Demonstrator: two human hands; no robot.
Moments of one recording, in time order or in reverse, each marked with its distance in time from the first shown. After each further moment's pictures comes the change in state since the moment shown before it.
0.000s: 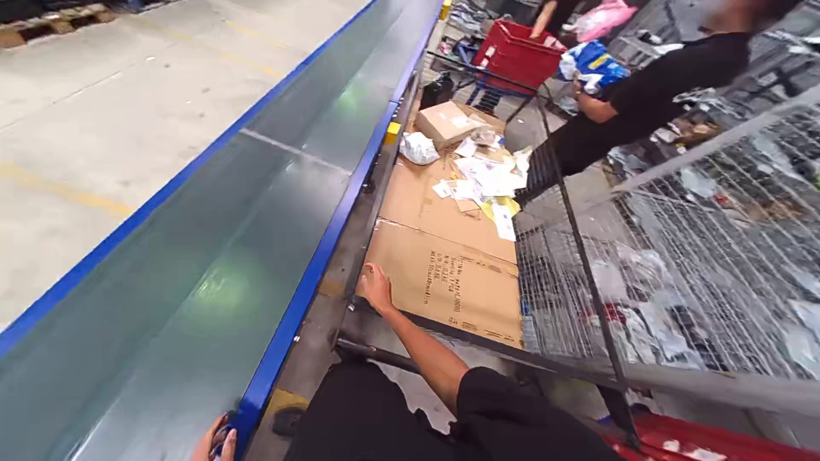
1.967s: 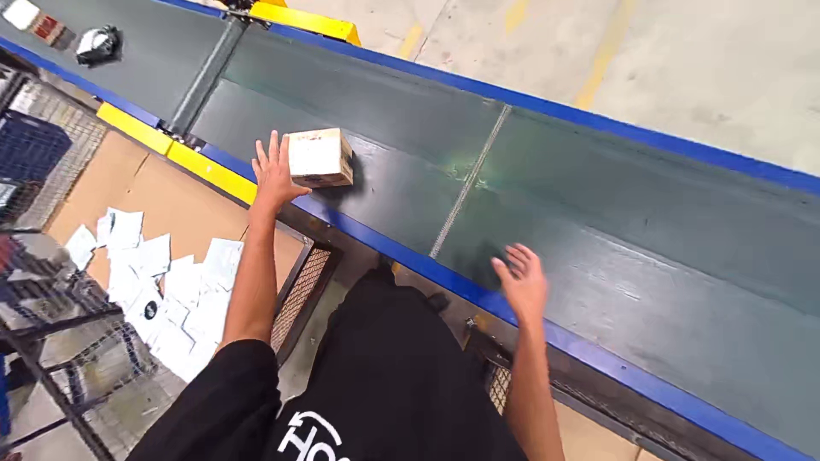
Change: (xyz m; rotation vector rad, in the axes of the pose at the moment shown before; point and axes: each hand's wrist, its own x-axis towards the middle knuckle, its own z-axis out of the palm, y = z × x) left_hand -0.243 -0.149 -0.194 0.353 0.733 -0.983; right_hand -0.094 -0.260 0.161 0.070 -1.132 -0.749
